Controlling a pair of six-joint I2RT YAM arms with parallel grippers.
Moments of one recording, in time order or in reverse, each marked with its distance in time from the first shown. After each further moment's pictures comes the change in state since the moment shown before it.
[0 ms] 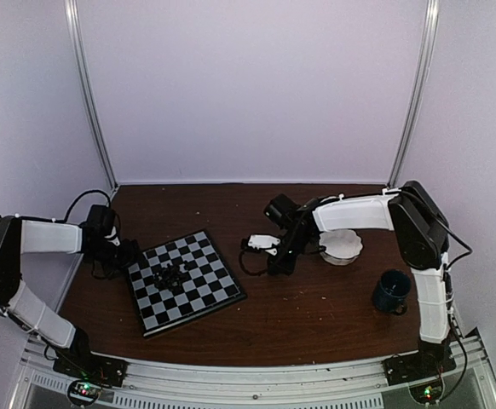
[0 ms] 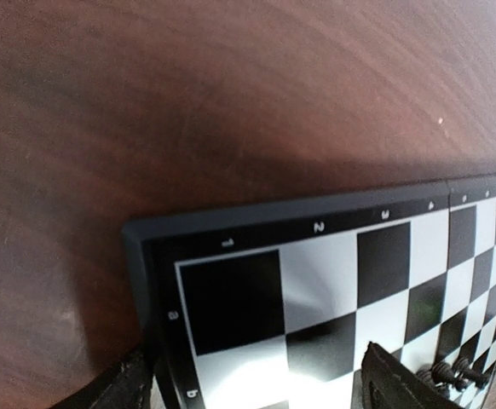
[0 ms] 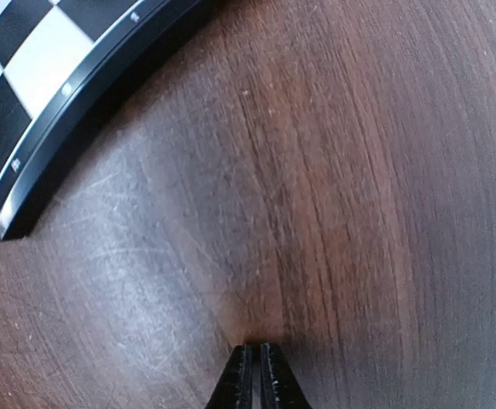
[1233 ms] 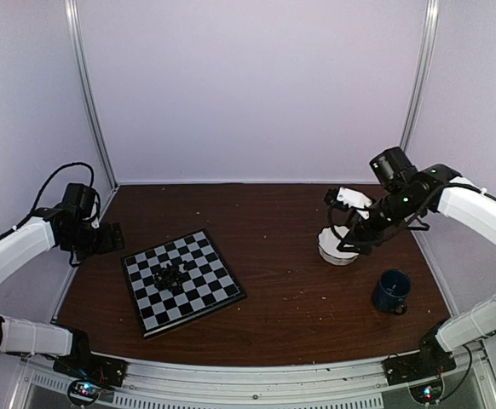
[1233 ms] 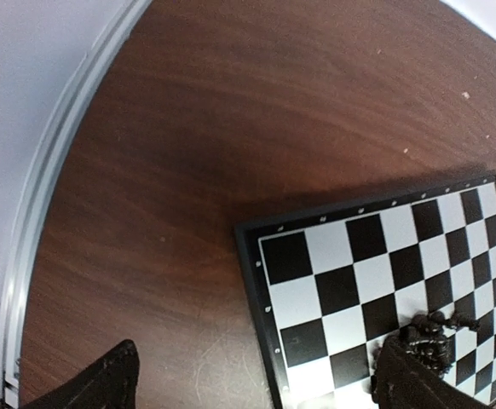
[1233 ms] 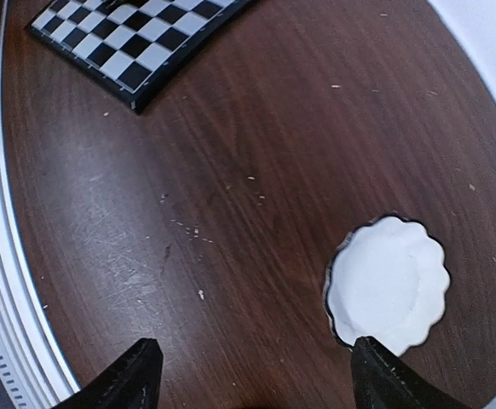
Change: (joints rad) left arm -0.013 -0.322 0.151 -0.356 -0.235 0.196; right arm -0.299 -0.820 -0.296 -0.290 -0.074 -0.093
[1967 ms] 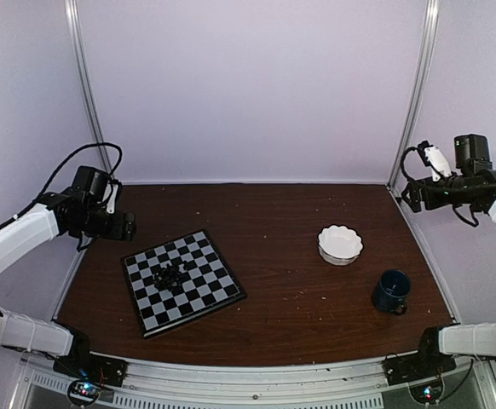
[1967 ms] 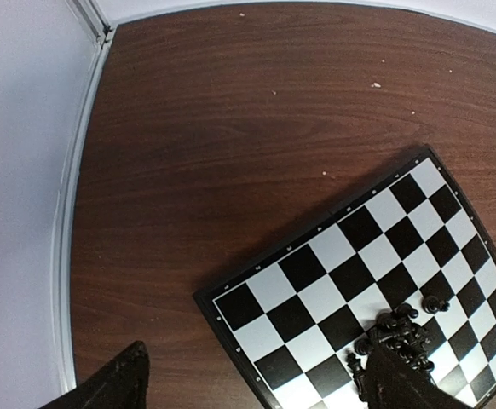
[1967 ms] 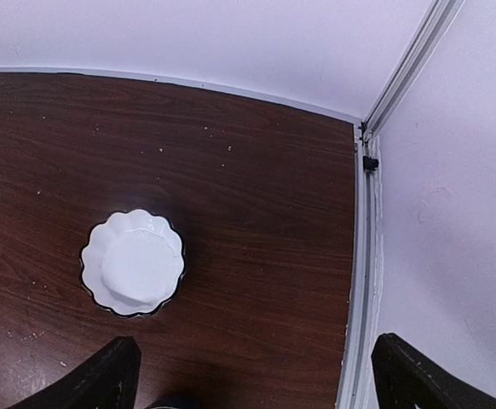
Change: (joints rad) left arm -0.155 0.045 0.133 0.004 -0.065 0.252; right arm -0.492 -0.225 -0.005 0.113 0.188 0.353
